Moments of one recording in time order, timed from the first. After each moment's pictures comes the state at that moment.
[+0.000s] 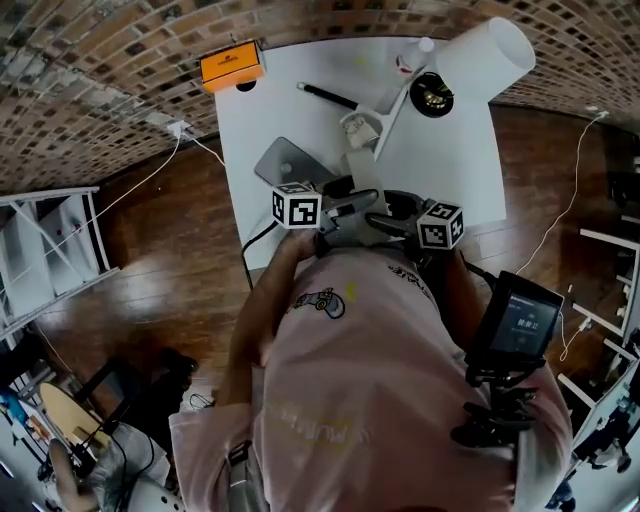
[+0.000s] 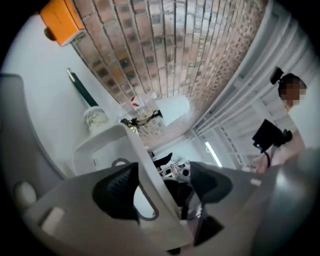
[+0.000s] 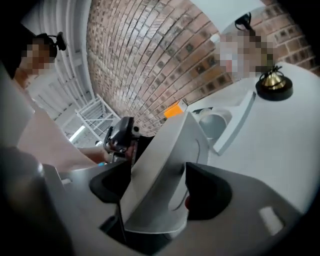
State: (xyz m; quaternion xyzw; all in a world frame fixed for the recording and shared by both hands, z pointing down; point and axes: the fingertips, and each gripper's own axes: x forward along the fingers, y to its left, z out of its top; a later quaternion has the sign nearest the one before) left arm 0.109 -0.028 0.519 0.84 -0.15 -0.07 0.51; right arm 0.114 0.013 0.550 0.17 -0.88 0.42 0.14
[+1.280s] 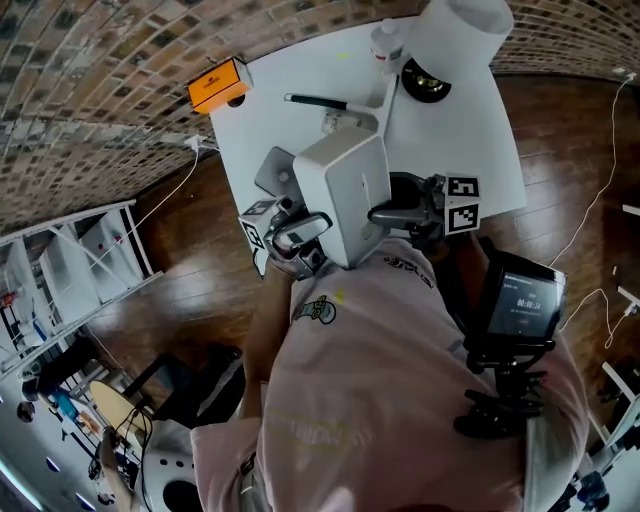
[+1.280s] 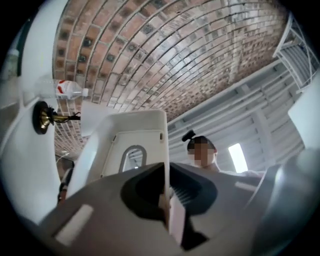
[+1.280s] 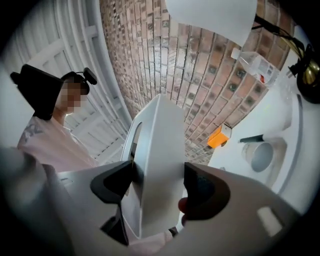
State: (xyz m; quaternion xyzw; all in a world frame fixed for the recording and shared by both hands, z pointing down) left arm 0.072 0.000 0.324 0.76 0.16 -0.41 0.47; right arm 0.124 -0.023 0.420 -0.01 -0.90 0.43 -0.10
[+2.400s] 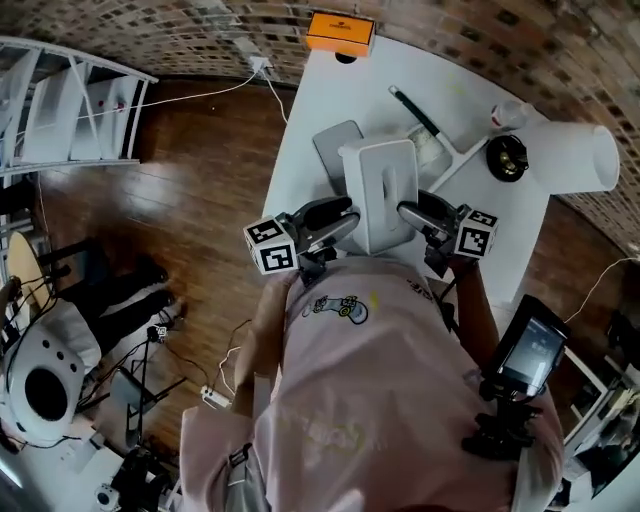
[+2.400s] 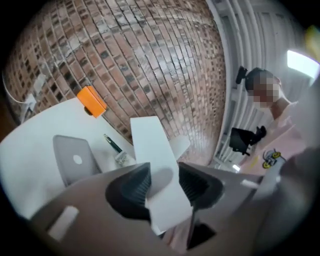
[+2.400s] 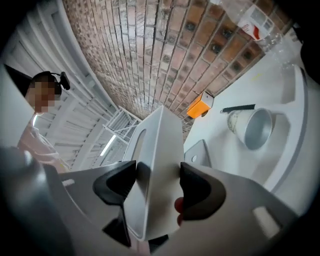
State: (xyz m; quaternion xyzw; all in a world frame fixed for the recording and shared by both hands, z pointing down) left arm -0.006 0.029 0.448 0.81 -0.38 -0.19 0.39; right arm 0.063 -0.036 0.502 0.00 -0.87 0.48 0.09
